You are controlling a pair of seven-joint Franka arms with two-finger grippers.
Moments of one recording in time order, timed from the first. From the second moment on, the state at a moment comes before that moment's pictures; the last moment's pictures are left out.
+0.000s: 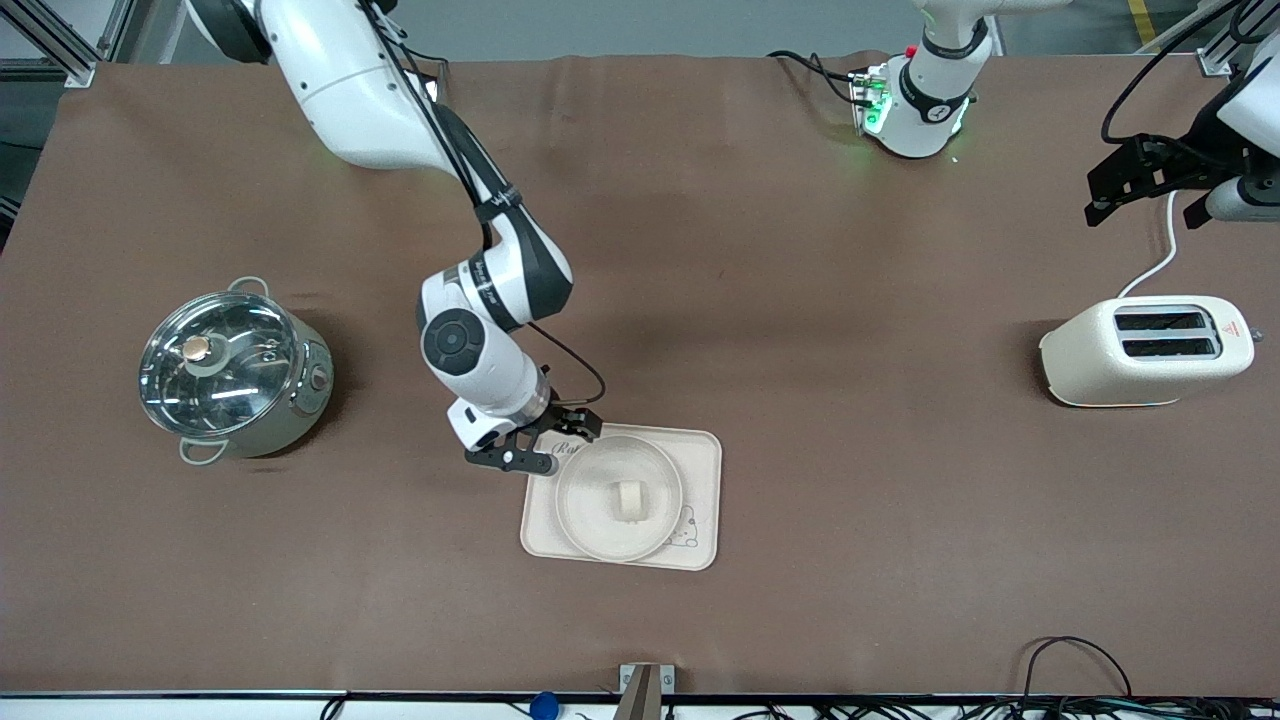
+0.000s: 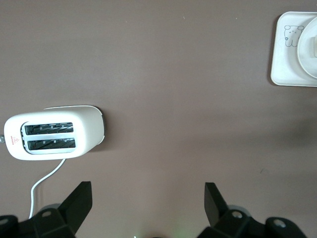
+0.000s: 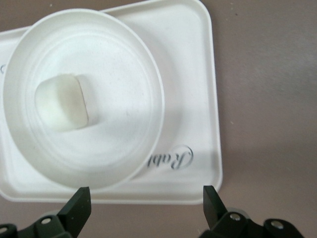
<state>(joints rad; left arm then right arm) 0.00 -0.07 -0.11 -1.54 0.00 1.48 -0.04 0.62 0.76 -0.10 -1.50 0.29 2.41 0.54</state>
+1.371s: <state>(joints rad) 0.00 -0.05 -0.11 -1.54 0.00 1.48 -0.04 0.55 1.02 -0.13 -1.19 0.29 2.51 0.40</state>
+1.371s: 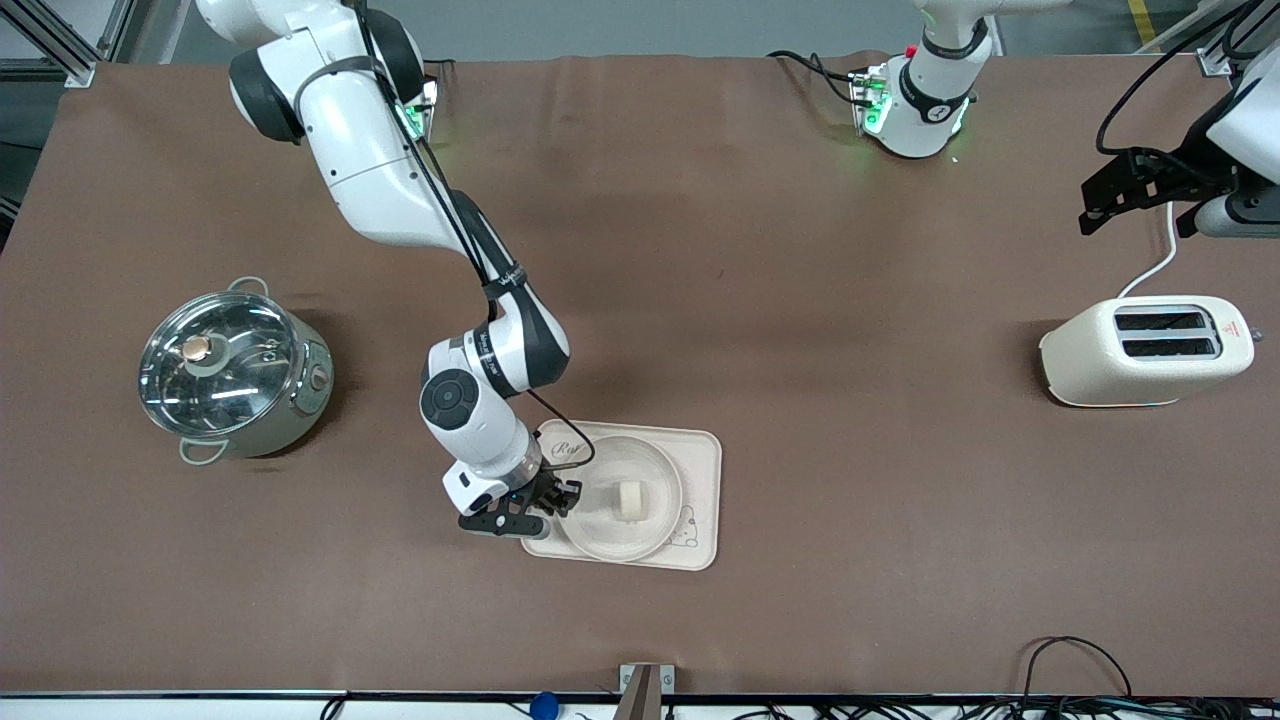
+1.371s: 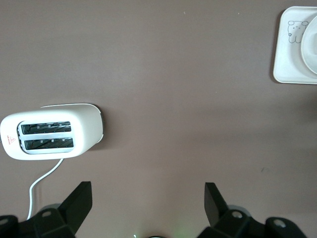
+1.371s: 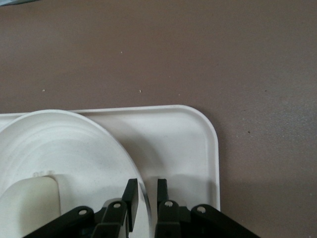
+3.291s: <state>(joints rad) -0.02 0.10 -0.27 -1.56 0.00 1.51 -0.34 0.65 0.43 0.00 -2.12 0.29 2.76 0.26</state>
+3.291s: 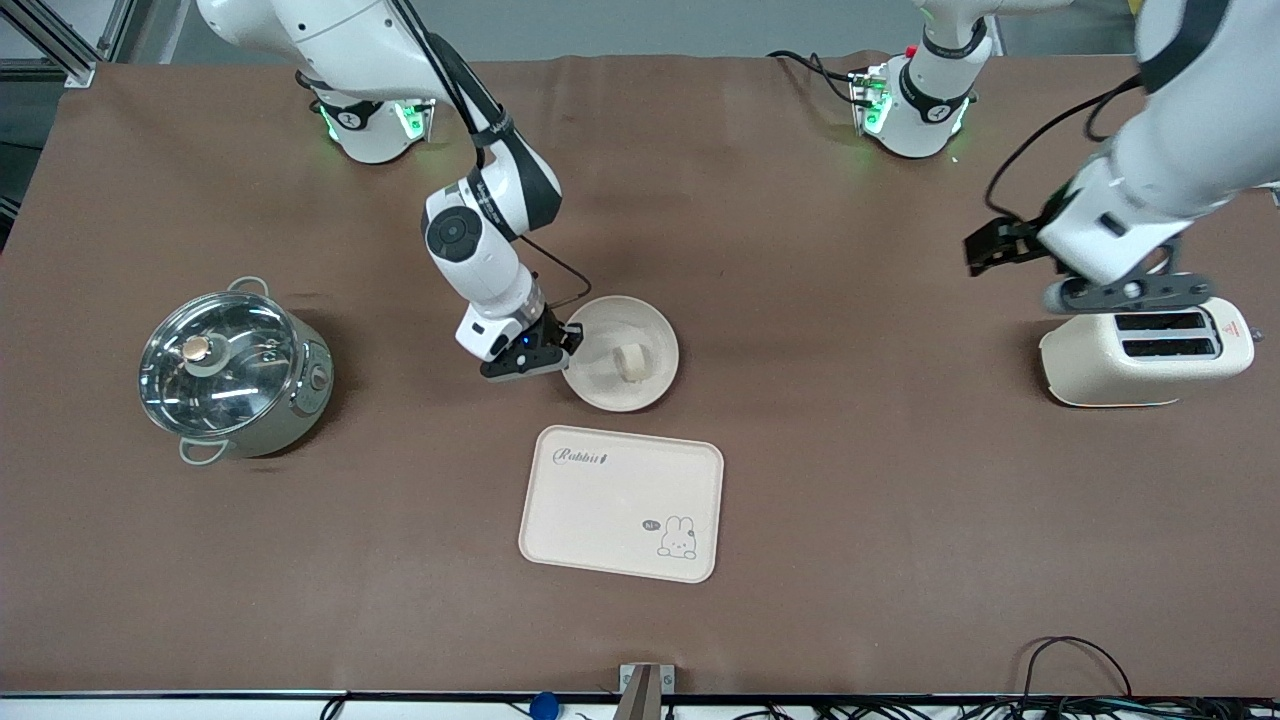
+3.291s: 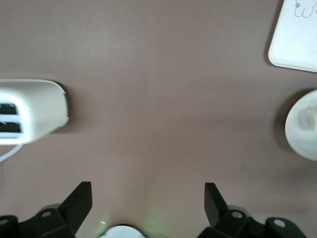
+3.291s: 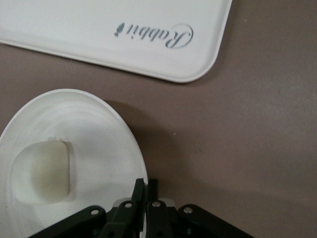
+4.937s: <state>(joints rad) -0.48 0.73 -0.40 -1.54 0.14 2.29 -1.28 0.45 0.21 -0.03 -2.10 0.29 2.41 0.30</state>
